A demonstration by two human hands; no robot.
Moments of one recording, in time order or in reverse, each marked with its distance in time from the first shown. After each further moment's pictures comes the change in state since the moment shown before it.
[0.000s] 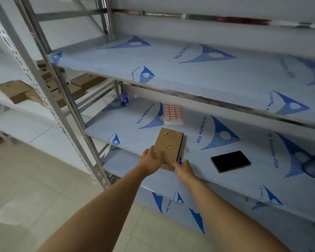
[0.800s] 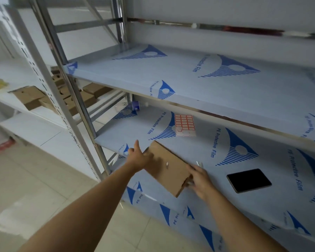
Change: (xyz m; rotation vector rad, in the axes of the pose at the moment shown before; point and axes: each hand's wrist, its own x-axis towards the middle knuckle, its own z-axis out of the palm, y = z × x) left_hand 0.035 -0.022 -0.094 -0.146 0.184 -0.148; right_hand 0.029 -0.030 -0.002 0.418 -0.085 -0.006
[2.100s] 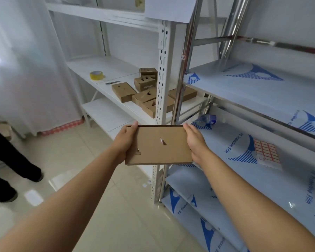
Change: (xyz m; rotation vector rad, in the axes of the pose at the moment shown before) left_hand -0.043 -0.177 -0.330 -0.768 0.298 -0.065; right_hand -0.063 -0.091 0.388 -0.261 -0.328 -0.307
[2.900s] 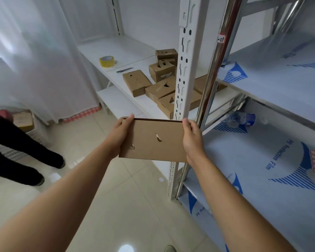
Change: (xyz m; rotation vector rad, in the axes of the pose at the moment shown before) left_hand 0.145 0.009 -0.044 0.073 0.111 -0.048; right_hand 0.145 0.030 0.087 0.053 0.049 -0.084
